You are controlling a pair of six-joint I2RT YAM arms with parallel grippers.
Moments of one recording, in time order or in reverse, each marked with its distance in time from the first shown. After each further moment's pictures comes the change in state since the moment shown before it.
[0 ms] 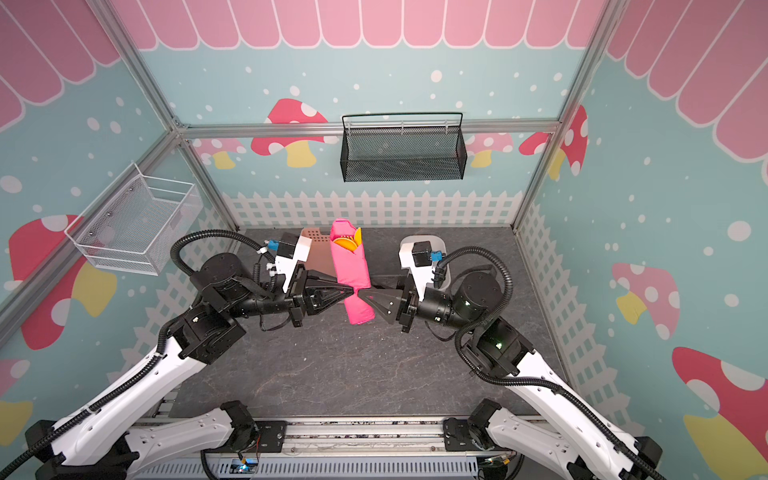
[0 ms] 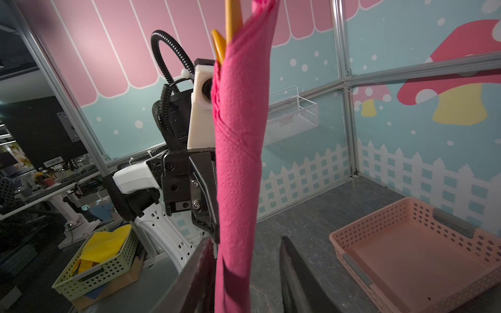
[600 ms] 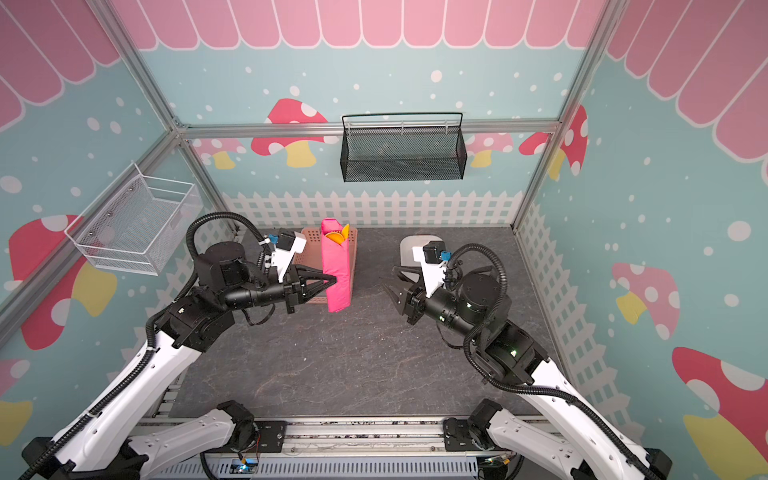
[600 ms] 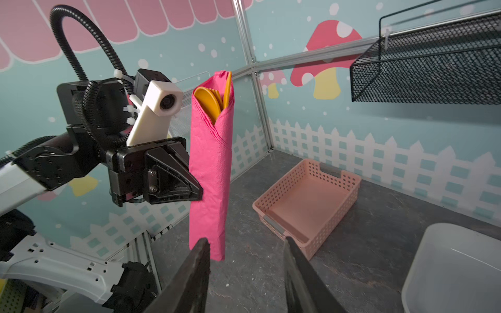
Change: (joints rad) left arm 0.239 0.023 0.040 -0.383 -0.073 0.182; right arm 0.000 -0.040 0.027 -0.282 0.392 -0.102
